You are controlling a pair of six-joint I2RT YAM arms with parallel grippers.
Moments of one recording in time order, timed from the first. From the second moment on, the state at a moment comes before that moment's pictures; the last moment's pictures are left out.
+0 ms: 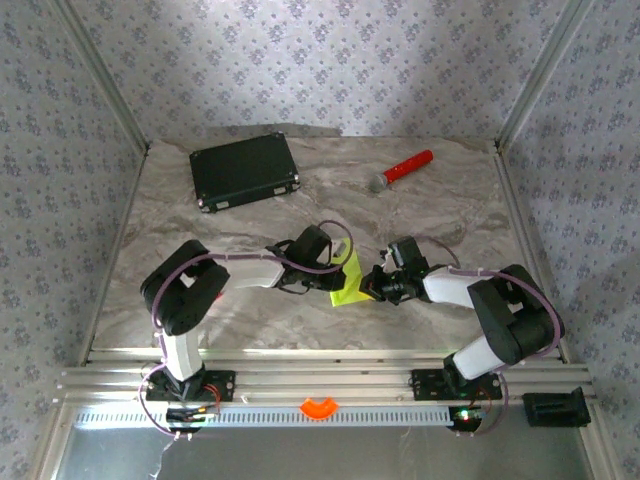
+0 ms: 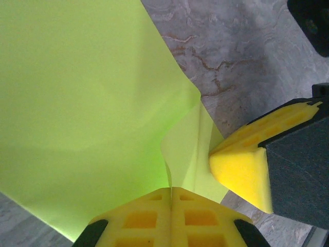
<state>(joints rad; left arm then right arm) -0.85 1.82 0.97 -0.05 0.35 -0.58 0.44 1.51 0.51 0.01 -0.52 0.85</state>
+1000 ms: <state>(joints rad) -0.83 1.79 0.96 -0.11 0.25 -0.50 0.44 1.51 0.51 0.01 -0.52 0.85</state>
